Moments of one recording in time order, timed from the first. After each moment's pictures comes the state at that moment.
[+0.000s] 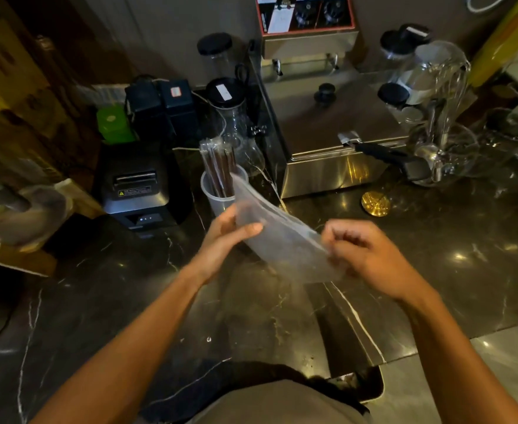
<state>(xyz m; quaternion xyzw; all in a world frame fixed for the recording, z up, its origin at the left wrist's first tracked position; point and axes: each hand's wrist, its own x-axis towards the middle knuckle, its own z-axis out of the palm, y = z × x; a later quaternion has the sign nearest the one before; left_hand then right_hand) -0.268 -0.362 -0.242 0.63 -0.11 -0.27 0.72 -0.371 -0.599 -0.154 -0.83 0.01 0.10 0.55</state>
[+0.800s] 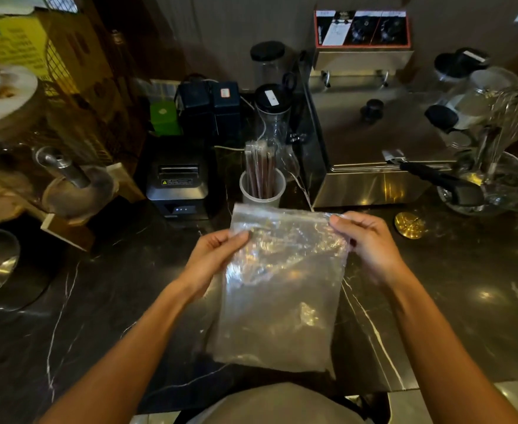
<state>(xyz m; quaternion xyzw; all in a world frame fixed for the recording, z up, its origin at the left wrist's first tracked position) -0.289 -0.296 -0.250 0.66 0.02 -0.22 0.72 -0.313 -0.582 -0.214 -0.71 0.13 0.05 0.69</state>
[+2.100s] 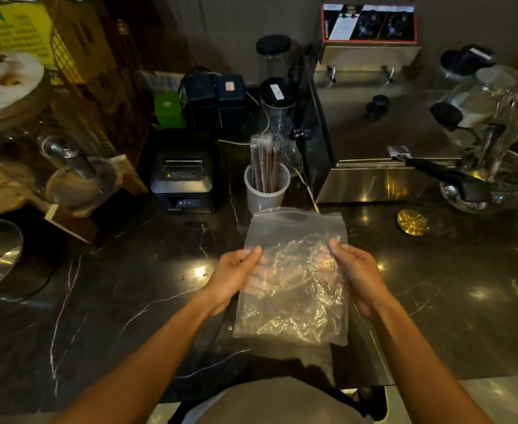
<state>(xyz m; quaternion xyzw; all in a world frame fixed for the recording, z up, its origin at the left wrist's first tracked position) -0.314 -0.318 -0.295 0.67 0.09 -0.31 0.67 -0.351 -0.573 -0.277 -0.60 0.27 0.14 0.74</state>
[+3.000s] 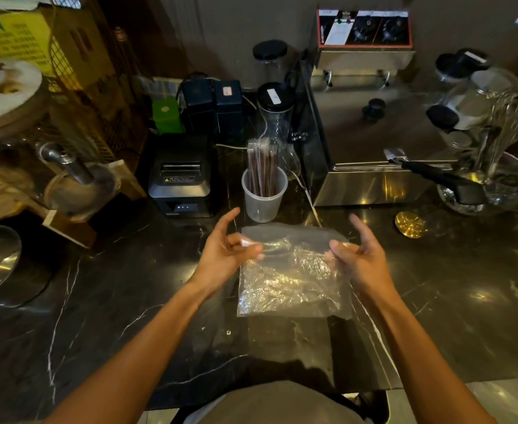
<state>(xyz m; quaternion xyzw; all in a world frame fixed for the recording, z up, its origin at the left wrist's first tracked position) -0.292 -0.308 -0.261 0.67 0.03 -0.20 0.72 -0.344 -0.576 -0.251 -0.69 0.23 0.05 0.68</state>
